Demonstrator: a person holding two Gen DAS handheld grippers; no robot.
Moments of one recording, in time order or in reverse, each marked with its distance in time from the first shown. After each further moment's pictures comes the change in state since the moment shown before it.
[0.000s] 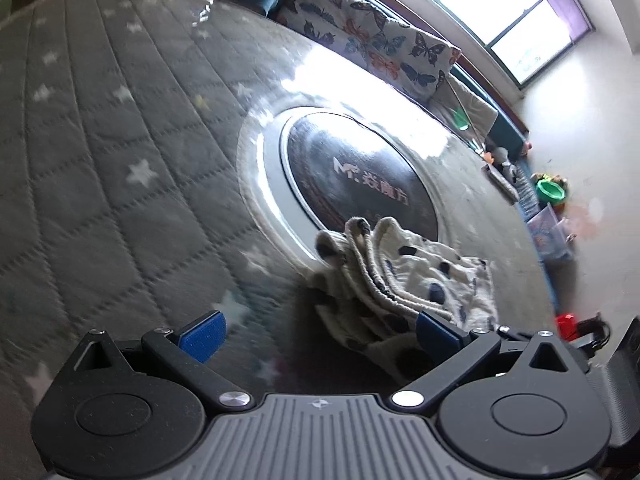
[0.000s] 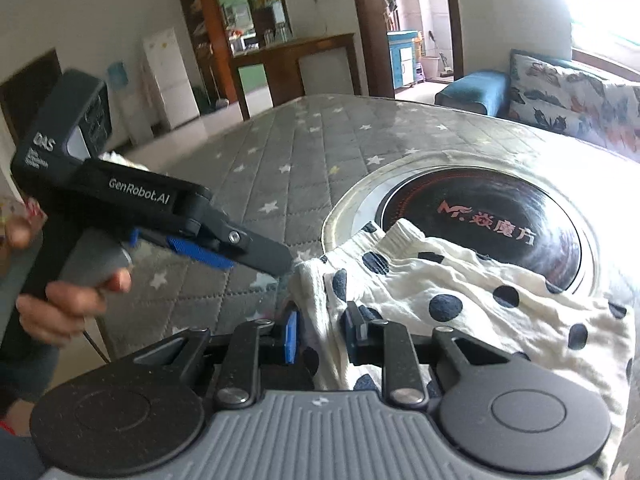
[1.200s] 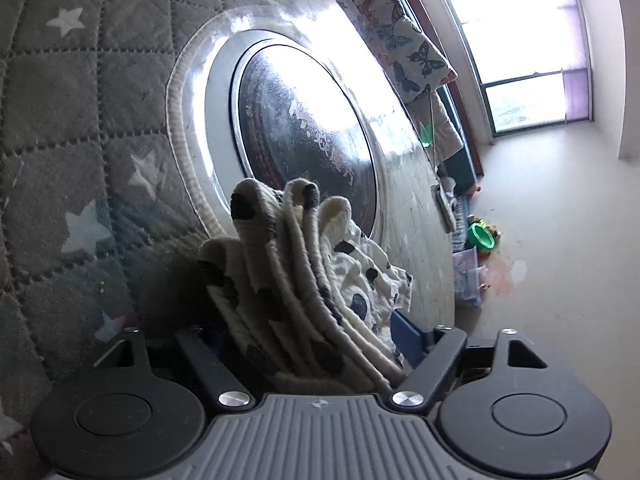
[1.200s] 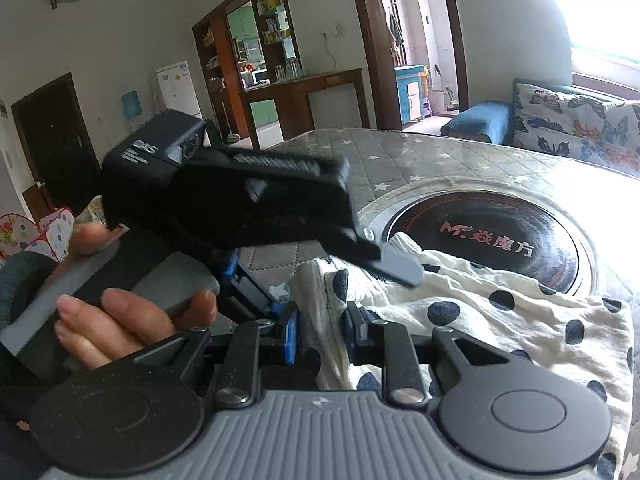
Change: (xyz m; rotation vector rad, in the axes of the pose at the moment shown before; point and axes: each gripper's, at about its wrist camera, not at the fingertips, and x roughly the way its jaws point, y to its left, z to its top) left arm 0.056 0.001 0.000 -0.346 0.098 -0.279; right arm -0.001 -0.001 -0.014 -0.021 -0.107 0.026
